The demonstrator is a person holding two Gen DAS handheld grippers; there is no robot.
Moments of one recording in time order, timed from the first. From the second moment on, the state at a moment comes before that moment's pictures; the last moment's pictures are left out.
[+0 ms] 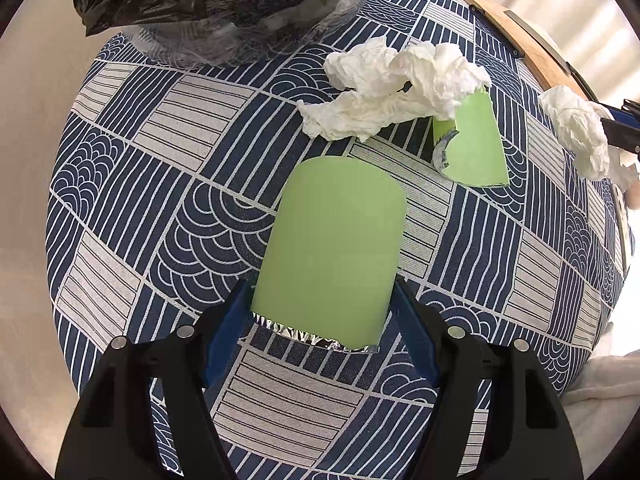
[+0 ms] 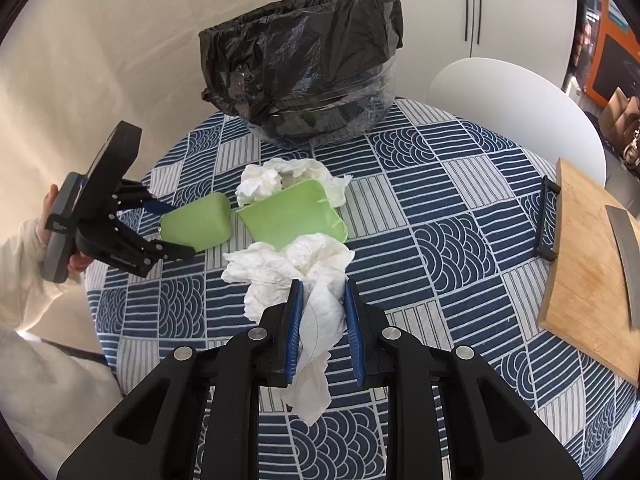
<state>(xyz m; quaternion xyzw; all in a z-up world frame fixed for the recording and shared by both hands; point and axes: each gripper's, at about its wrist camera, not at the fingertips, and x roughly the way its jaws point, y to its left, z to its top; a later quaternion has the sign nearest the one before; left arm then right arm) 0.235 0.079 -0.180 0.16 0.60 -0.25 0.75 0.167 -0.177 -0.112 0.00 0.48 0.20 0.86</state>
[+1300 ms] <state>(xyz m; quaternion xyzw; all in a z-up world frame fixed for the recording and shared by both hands) 0.193 0.142 -0.033 0.09 0.48 -0.12 0.86 0.167 -0.228 -0.006 0.06 0.31 0.23 0.92</state>
